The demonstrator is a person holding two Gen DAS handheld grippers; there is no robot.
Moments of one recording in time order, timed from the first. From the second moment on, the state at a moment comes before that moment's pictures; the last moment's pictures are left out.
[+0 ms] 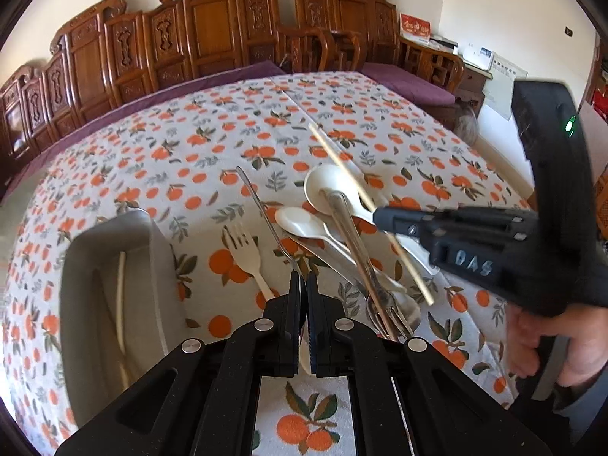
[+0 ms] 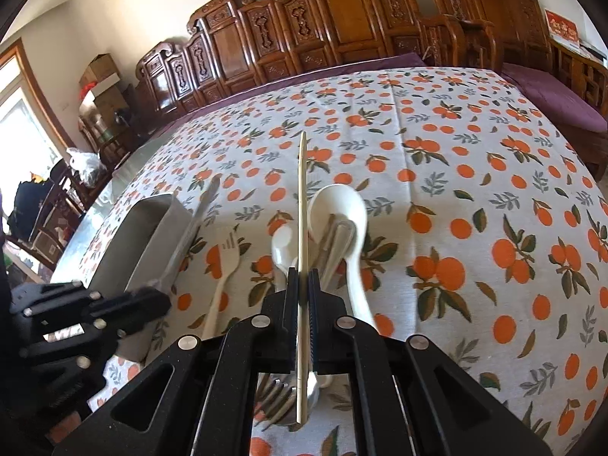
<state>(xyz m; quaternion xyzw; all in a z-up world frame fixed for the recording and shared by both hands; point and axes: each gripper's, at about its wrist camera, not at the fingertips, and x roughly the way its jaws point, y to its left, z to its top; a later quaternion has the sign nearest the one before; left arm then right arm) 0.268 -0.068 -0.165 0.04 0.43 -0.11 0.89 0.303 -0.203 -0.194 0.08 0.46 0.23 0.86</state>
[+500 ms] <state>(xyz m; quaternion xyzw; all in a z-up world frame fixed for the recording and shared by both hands) 0.237 -0.011 -0.137 0.03 0.44 -0.07 0.90 0.272 -0.160 -0.179 0.05 0.45 0.26 0.85</state>
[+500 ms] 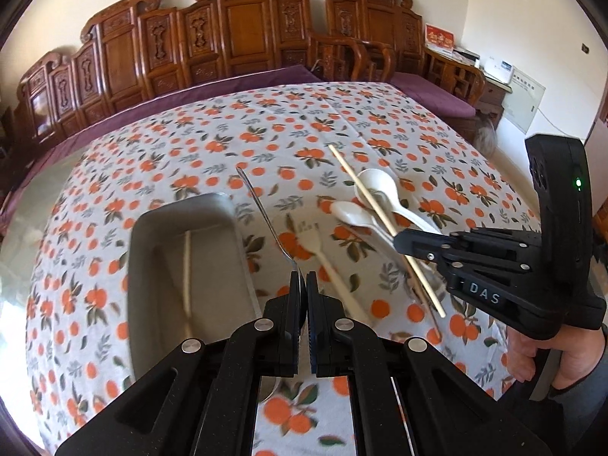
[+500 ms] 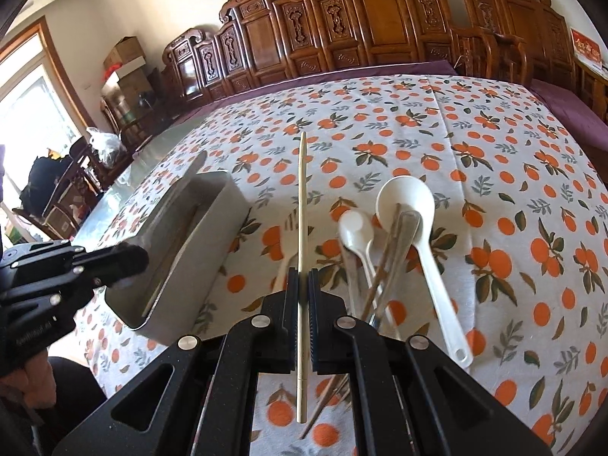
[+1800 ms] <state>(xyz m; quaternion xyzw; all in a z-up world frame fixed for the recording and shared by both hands) 0.264 0.068 -0.204 -0.04 0.55 -0.05 0.83 0.253 -0.088 -0.127 -0.01 0.50 0.29 0.81</state>
